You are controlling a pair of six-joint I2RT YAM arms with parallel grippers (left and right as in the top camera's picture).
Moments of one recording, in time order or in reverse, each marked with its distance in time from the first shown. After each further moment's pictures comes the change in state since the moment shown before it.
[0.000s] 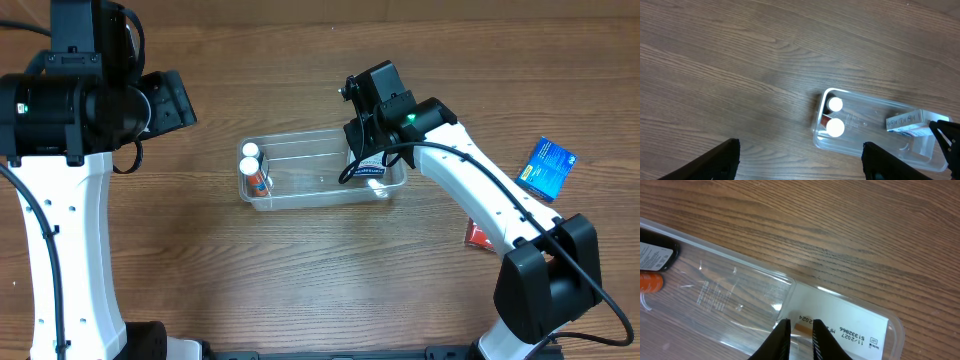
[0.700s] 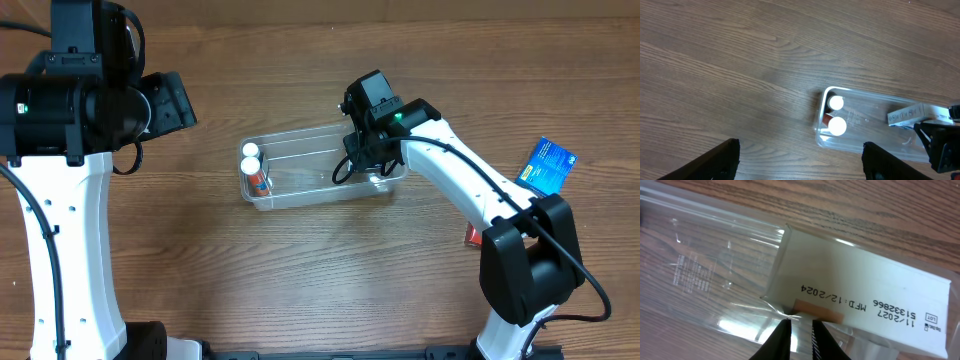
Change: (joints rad) left arm 0.000 0.000 0.000 -0.008 -0.001 0.000; right arm 0.000 0.092 0.000 -0.059 -0.002 0.023
